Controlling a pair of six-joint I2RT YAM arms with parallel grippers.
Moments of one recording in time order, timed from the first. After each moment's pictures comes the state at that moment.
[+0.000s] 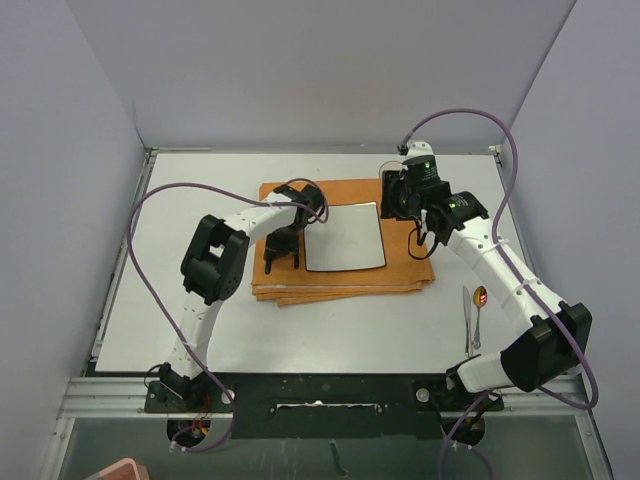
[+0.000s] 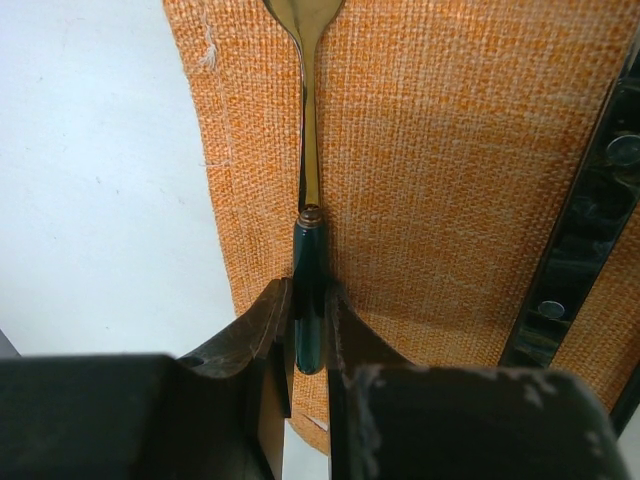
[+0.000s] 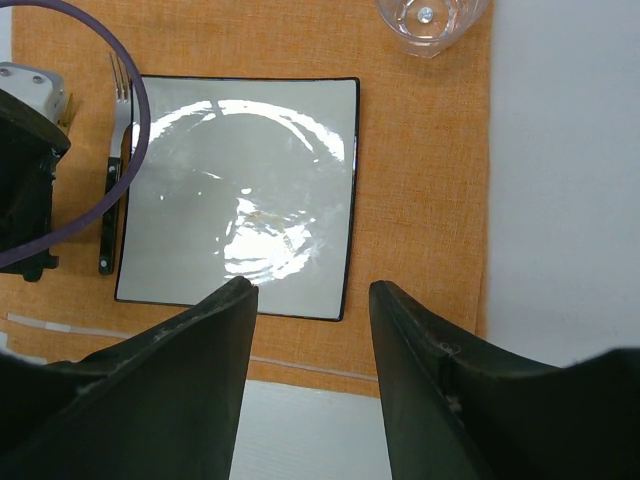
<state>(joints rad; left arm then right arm) -0.60 2.24 1.76 -1.11 -0.49 -0.56 0.43 1.41 1.37 -0.65 0.18 0.27</state>
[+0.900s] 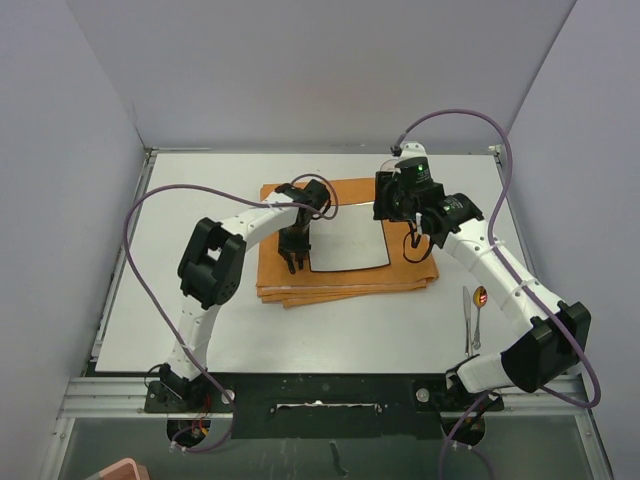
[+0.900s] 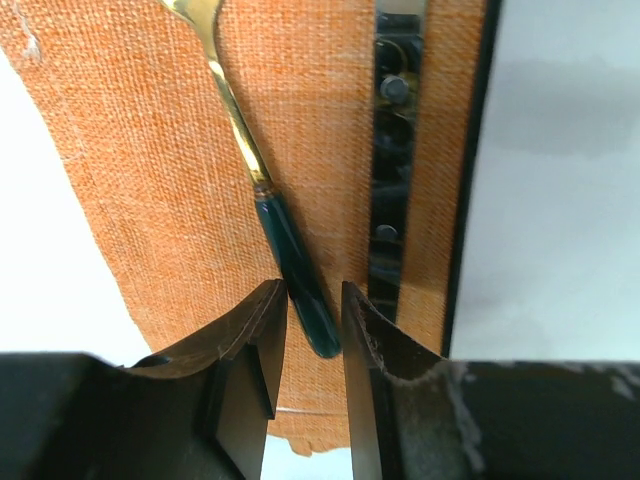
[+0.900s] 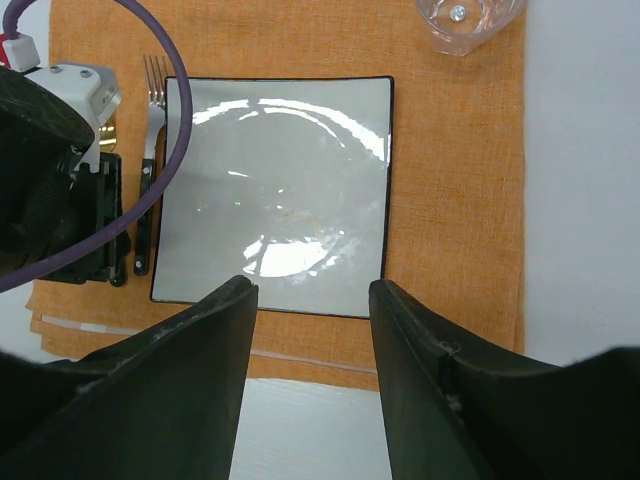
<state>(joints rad) -0.62 2.19 1.77 -1.04 -0.28 -0.61 0.48 1.41 1.37 -0.64 0.19 0.30</state>
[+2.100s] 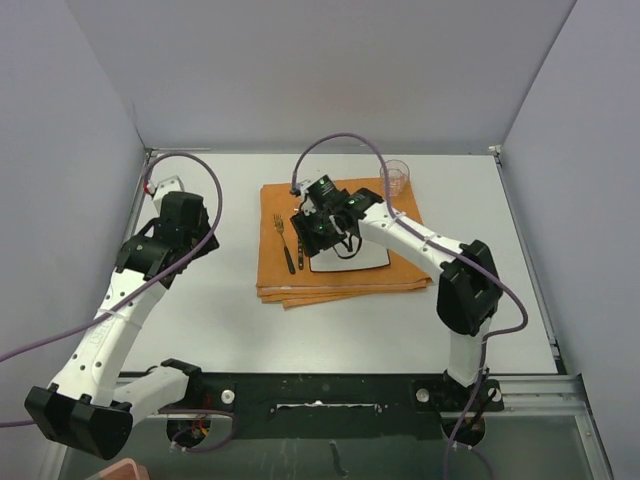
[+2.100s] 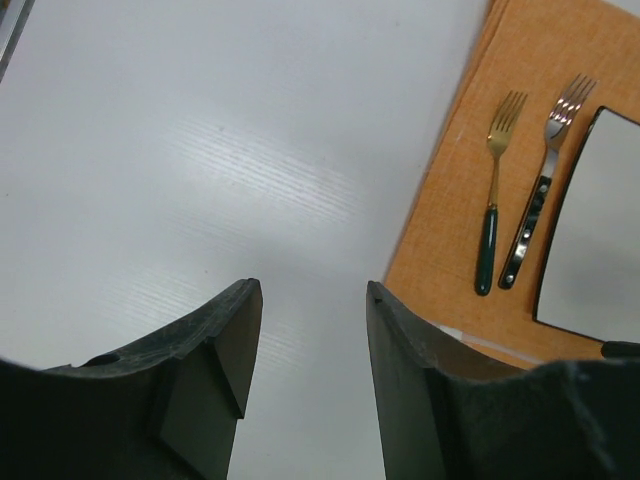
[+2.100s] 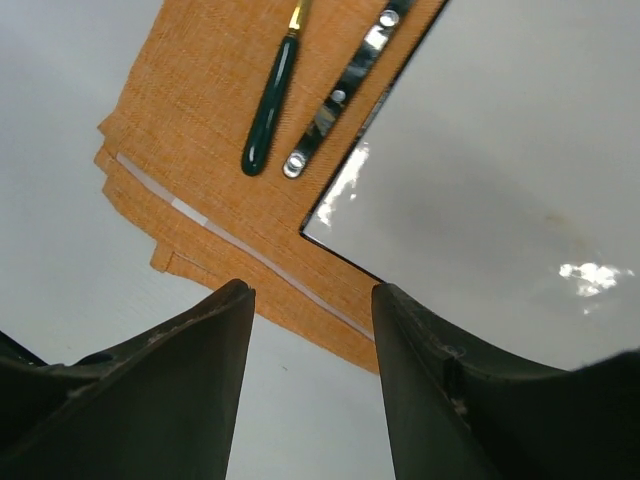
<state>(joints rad) -0.31 1.08 1.18 -0.87 -0.42 -0.61 0.73 1.83 1.61 -0.75 -0.06 0.16</state>
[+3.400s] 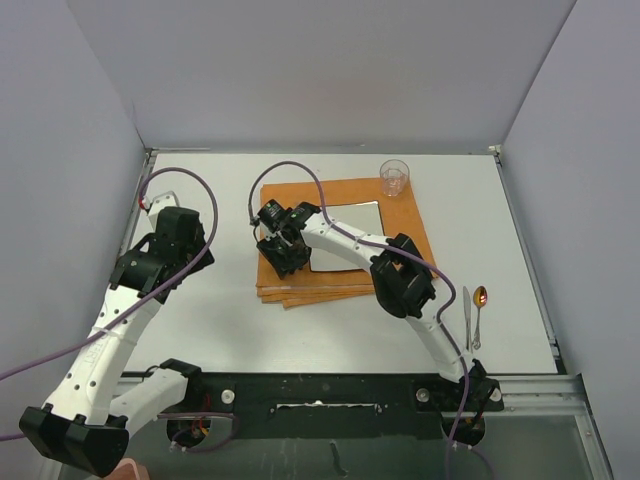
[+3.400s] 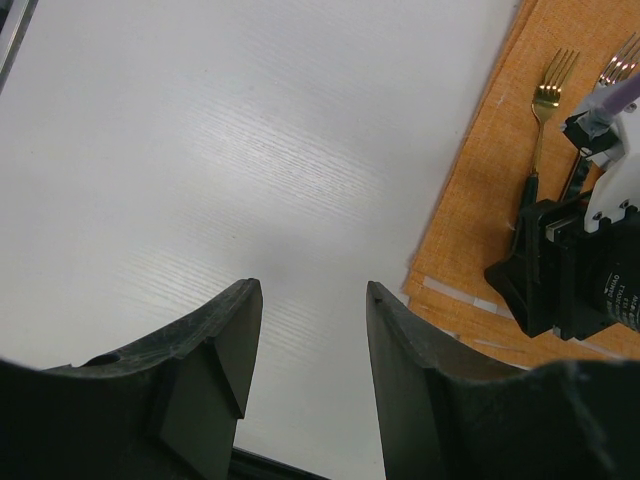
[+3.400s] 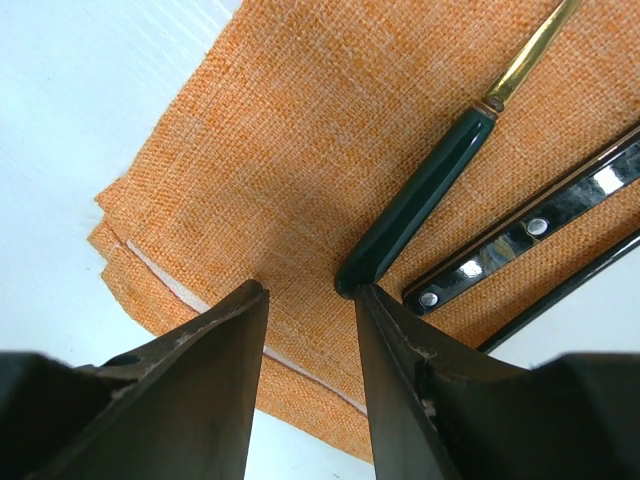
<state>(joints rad) -0.31 0.98 1.08 -0.96 -0.43 -0.62 0.89 2.33 2.03 -0.92 -0.06 0.14</state>
